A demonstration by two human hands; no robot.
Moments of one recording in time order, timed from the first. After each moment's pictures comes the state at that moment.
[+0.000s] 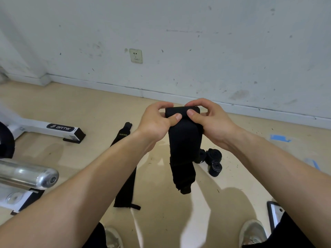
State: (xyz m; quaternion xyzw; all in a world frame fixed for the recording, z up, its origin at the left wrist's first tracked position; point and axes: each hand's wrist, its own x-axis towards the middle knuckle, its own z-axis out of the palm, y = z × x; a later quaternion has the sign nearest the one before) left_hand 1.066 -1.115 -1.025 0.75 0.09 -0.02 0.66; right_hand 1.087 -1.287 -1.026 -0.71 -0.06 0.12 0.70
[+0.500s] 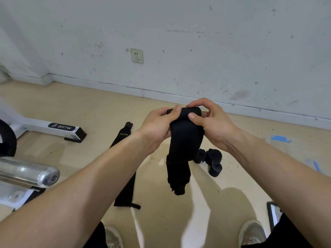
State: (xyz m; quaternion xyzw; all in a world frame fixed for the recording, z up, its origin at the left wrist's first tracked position) left_hand 1.062 -1.122 -1.024 0.64 0.09 -0.09 0.76; right_hand 1.087 -1.289 -1.029 -0.69 -0.05 0.11 0.71
